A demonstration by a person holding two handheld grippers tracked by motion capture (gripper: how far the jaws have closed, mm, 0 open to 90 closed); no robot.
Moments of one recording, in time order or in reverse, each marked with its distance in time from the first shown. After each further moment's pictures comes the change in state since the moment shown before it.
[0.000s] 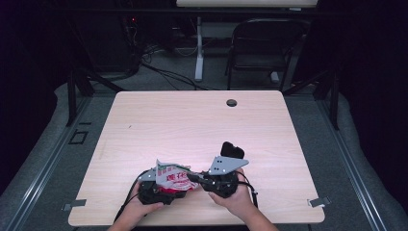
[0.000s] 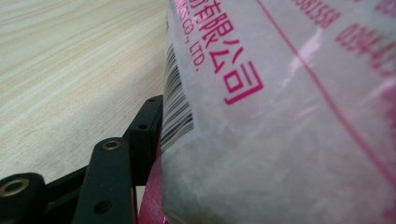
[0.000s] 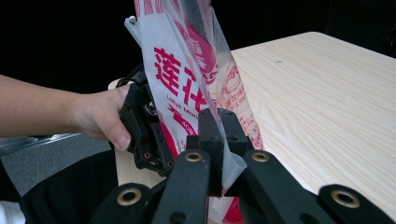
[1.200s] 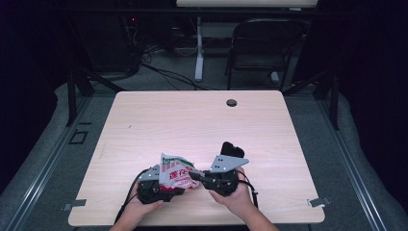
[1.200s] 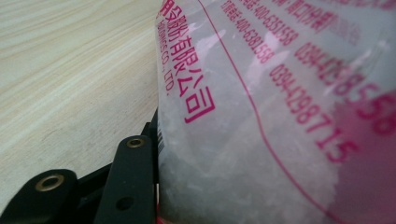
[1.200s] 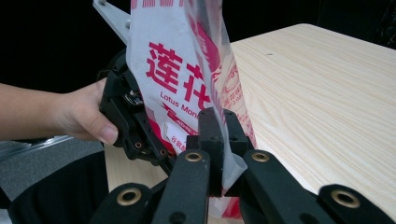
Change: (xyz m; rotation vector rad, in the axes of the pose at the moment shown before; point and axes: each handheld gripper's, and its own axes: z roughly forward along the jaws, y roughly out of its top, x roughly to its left) left arm -0.005 0.007 -0.004 0.020 0.049 0.000; right arm -0.007 -0.007 0.003 0.004 -0.030 0.038
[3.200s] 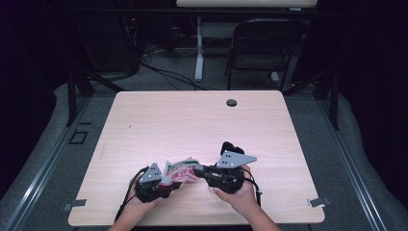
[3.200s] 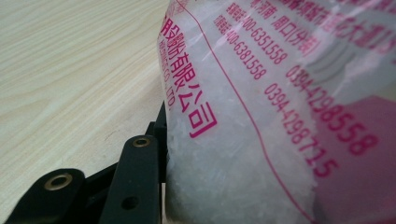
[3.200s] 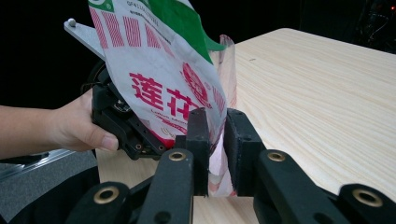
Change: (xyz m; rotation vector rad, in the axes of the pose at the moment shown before) left arm -0.002 0.004 -0.006 0.010 0.186 0.084; right arm -0.008 0.001 -0.012 -0.037 -0.044 0.060
